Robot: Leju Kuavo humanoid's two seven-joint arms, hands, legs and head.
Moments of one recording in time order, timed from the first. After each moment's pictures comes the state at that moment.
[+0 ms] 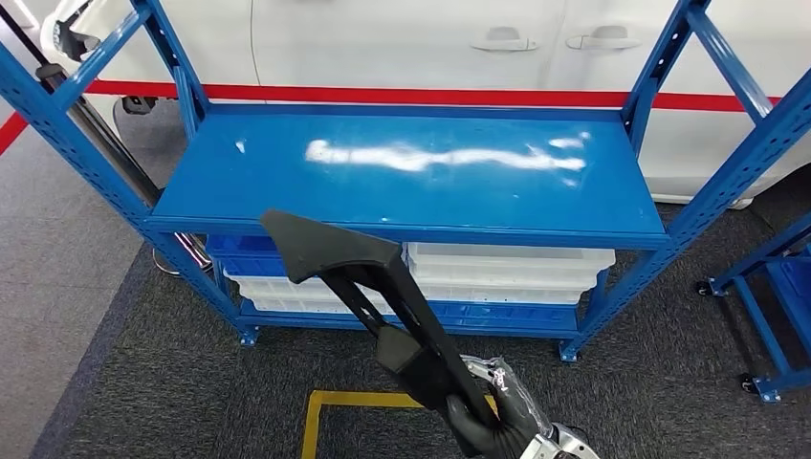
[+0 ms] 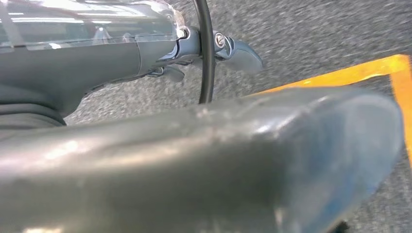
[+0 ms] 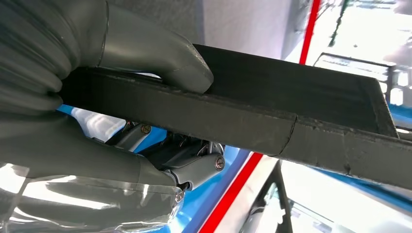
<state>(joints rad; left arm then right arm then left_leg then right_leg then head) -0.04 -0.12 0.85 -0.21 -1.11 0.12 -0.39 0.03 -0.34 0.67 -1.80 0.05 -0.23 -0.48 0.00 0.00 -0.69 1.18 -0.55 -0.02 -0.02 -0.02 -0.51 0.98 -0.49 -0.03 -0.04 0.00</state>
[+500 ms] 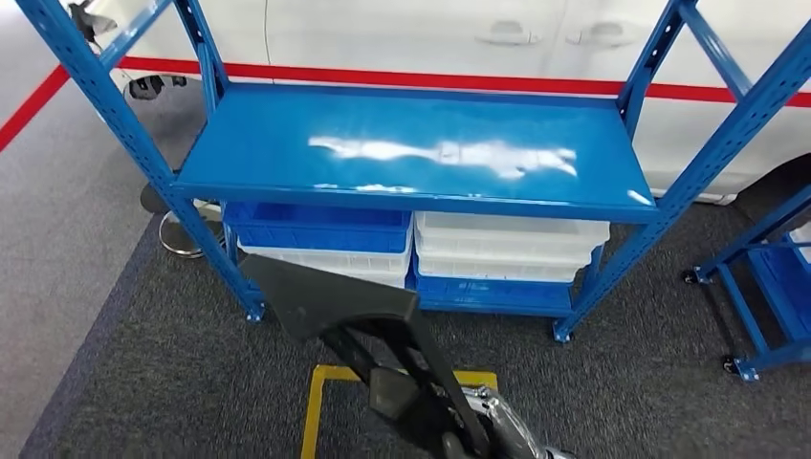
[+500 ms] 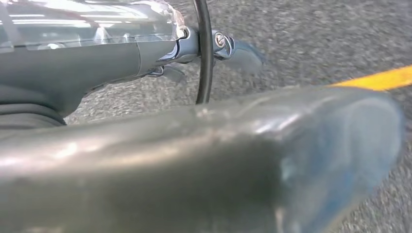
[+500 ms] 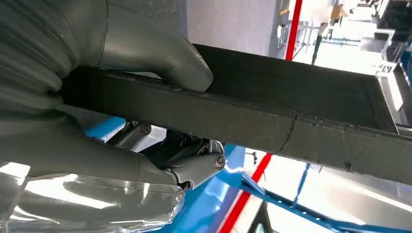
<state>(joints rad) -0.05 -0.12 0.87 -0.21 -1.12 0.12 -0.39 0.10 -0.33 0.66 -1.79 0.00 -0.11 -0.57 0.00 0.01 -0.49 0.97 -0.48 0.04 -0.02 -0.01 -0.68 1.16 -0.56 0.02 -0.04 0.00</state>
